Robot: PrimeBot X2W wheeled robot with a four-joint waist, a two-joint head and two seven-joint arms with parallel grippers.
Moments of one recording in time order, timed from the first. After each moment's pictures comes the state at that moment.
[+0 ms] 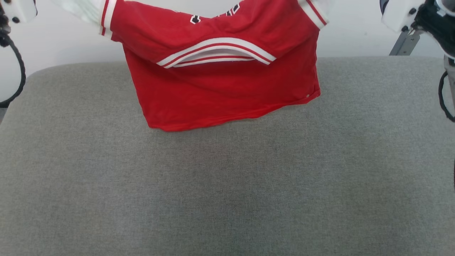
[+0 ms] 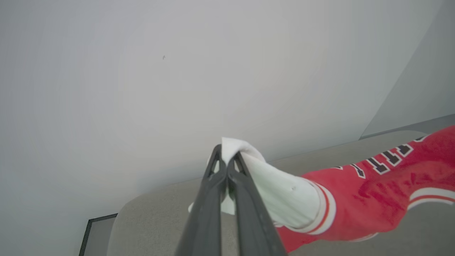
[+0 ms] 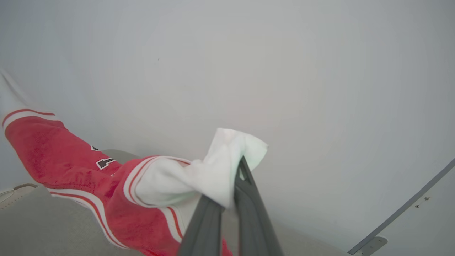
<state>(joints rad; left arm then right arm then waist) -1.19 0.64 -0.41 0.42 -0.79 -0.07 0.73 -1.10 -0.35 0.29 0.30 0.65 0.13 0.67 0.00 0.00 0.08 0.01</state>
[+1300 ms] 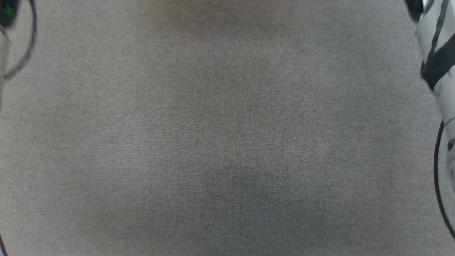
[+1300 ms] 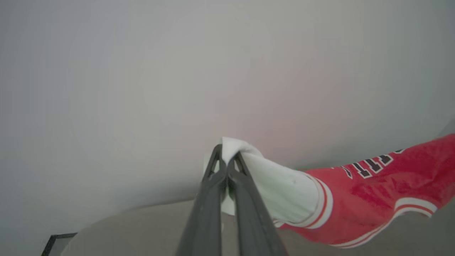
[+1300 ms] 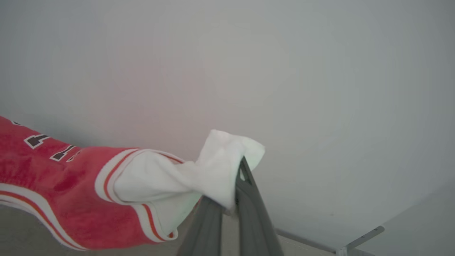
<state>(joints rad) -1.45 0.50 -0.66 0.93 -0.80 -0.13 0.00 -1.48 -0.15 0.16 1.19 0.04 0.13 -0.07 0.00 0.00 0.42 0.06</state>
